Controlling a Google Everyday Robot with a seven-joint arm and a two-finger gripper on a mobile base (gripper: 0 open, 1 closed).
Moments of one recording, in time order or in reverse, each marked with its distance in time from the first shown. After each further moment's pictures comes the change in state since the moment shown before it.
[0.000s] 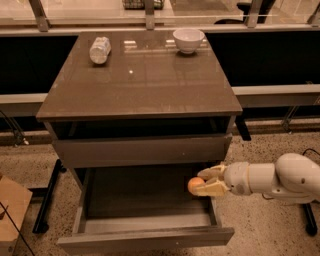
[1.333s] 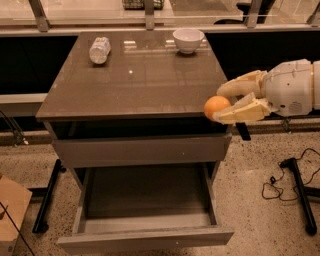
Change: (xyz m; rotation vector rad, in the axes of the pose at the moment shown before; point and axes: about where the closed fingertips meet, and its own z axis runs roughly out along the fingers) arm -0.275 0.054 -0.173 0.092 -0.077 -0.495
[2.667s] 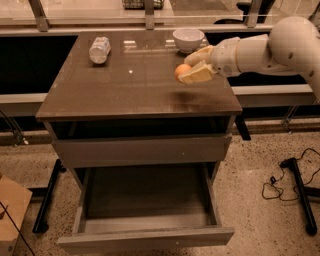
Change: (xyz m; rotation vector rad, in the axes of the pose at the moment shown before) arm 0.029 -0.156 0.140 0.094 -0.005 -0.005
